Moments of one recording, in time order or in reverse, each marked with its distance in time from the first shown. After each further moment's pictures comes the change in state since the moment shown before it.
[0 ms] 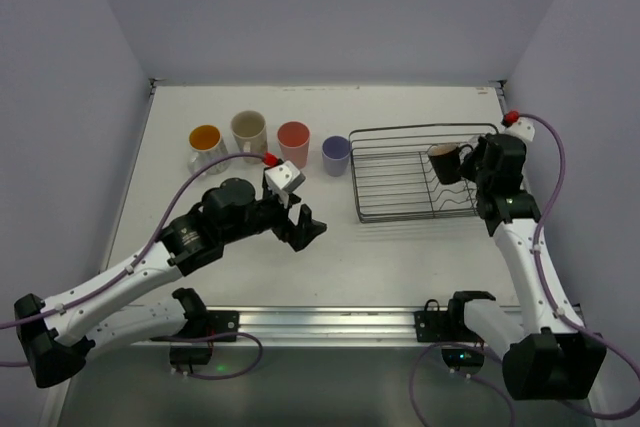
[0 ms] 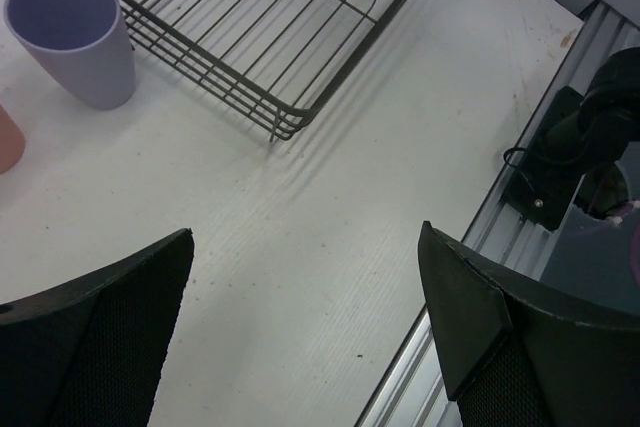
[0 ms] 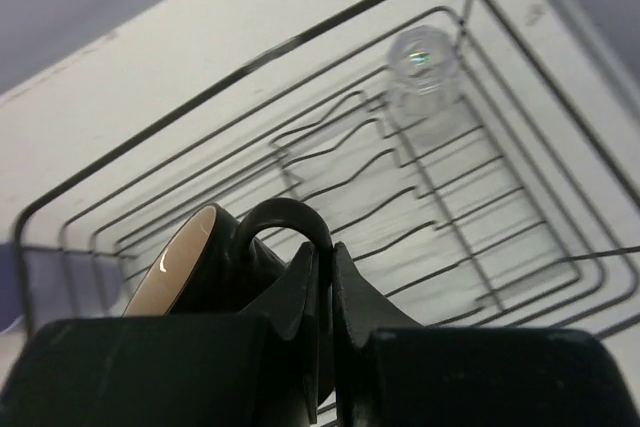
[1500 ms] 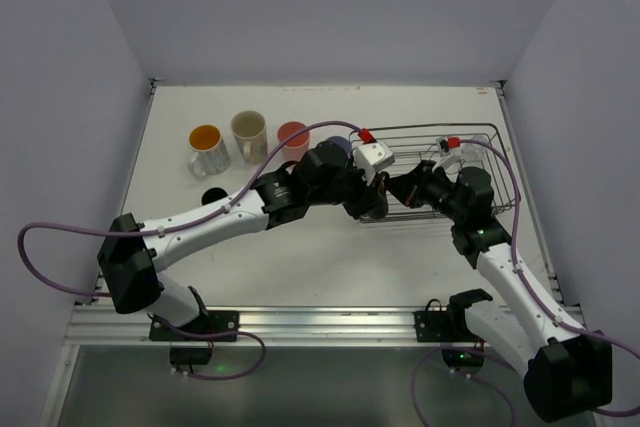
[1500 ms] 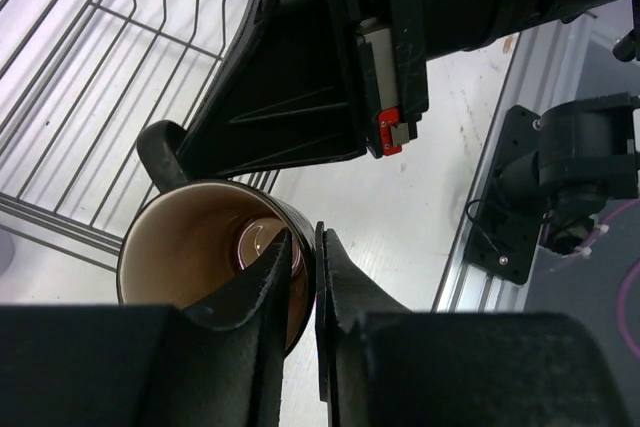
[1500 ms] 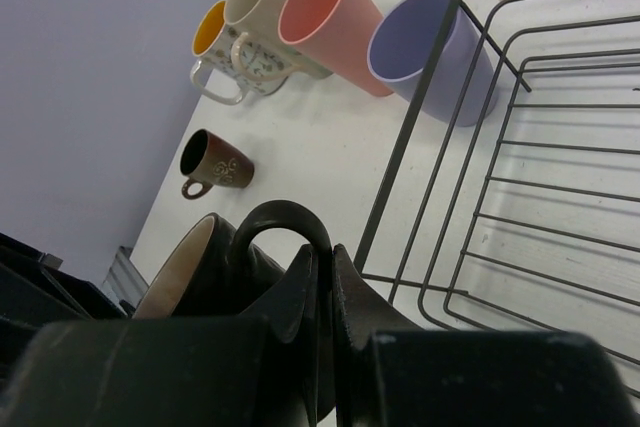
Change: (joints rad) left arm -0.100 0.636 0.459 0.091 0.119 0.040; right arm 0.262 -0.160 -0.363 0.484 -0.754 0.253
